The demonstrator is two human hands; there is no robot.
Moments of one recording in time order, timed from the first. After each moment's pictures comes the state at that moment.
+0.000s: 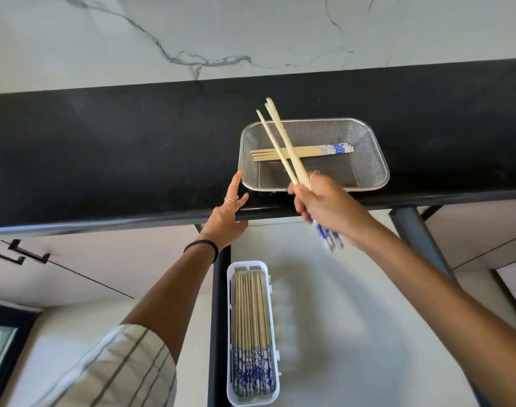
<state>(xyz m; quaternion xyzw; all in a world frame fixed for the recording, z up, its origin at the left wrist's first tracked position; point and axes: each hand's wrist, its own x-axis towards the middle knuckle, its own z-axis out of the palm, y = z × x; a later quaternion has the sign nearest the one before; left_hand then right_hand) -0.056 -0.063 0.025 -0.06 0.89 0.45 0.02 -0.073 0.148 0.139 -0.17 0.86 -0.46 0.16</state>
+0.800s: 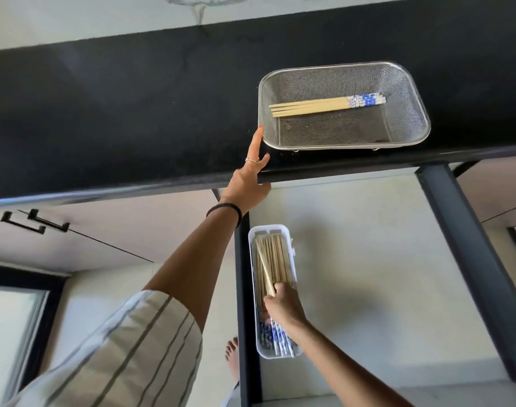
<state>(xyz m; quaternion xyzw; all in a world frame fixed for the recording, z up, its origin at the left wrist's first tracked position) -0.050 -0.060 0.038 0.00 0.86 0.50 0.01 0.098 0.072 -0.060 0.13 0.82 -0.41 0.38</state>
